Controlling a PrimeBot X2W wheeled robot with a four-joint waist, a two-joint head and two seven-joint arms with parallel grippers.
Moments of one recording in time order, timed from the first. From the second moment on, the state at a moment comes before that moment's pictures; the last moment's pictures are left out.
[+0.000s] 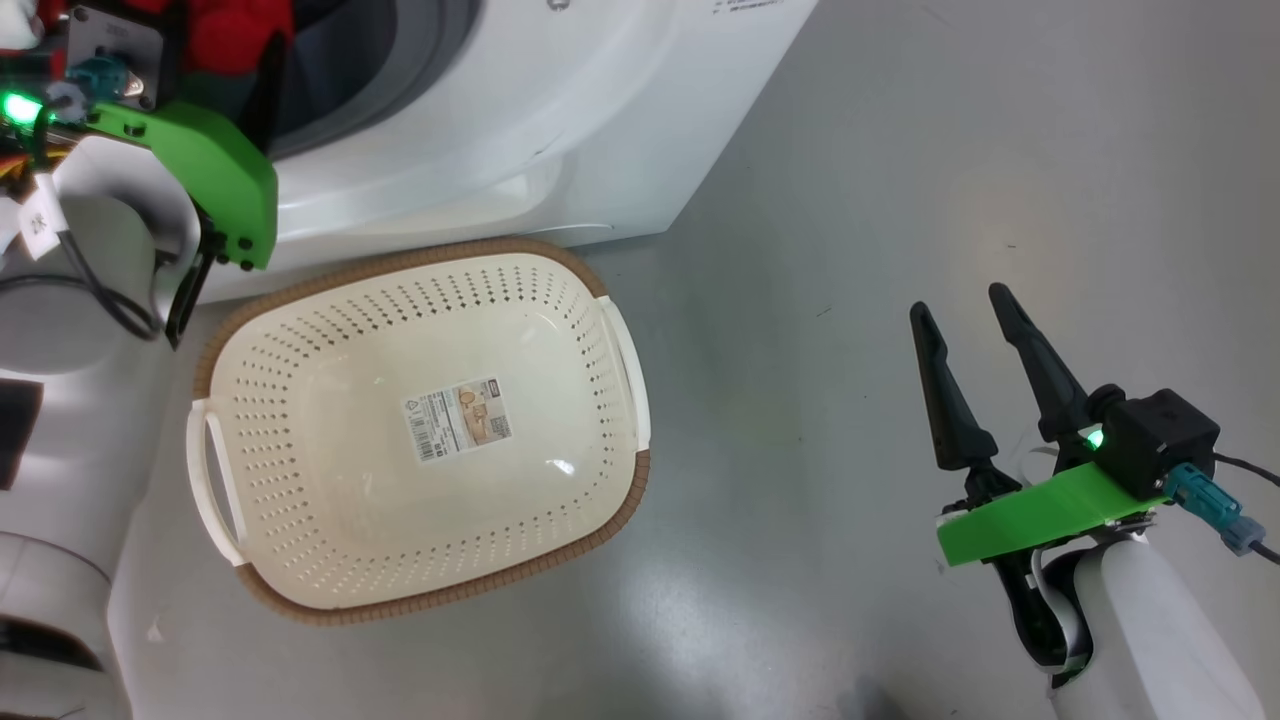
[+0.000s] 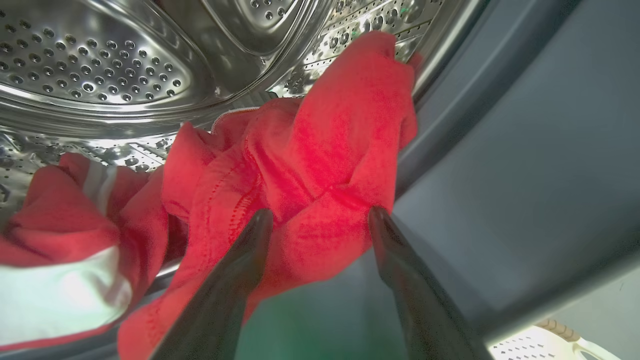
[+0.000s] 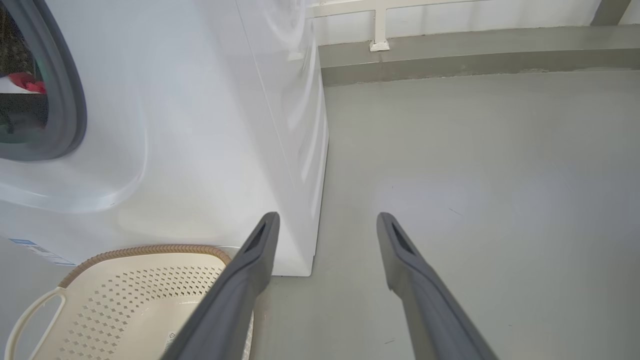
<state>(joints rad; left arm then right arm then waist) -1.30 0.23 -0.57 1.25 -0.35 -0.13 -0.23 -0.29 -0.05 0.07 0.24 0.31 0.12 -0.26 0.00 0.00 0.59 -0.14</state>
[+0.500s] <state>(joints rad) -1.31 0.23 -0.63 1.25 -0.45 -0.13 -0.24 -0.30 -0.05 0.07 0.24 0.31 0.12 -0.26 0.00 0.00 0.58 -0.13</state>
